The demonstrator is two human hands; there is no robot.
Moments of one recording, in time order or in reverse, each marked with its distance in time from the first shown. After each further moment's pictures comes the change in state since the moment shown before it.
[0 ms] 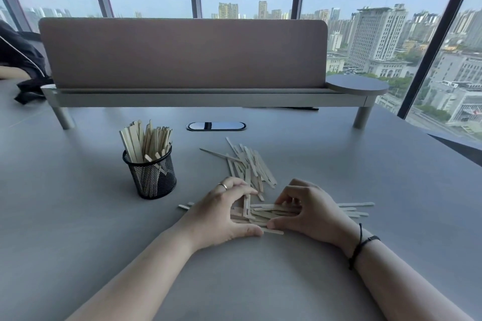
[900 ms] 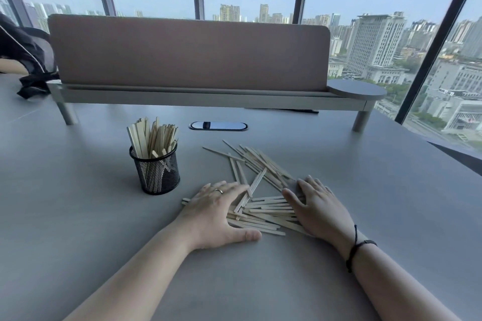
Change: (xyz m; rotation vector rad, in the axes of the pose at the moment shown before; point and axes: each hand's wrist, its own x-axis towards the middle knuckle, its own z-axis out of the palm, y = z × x) left_hand -0.012 -0.004 -0.006 0.247 -0.150 -0.132; right_hand -0.006 -0.003 0.005 -0.247 0.007 0.328
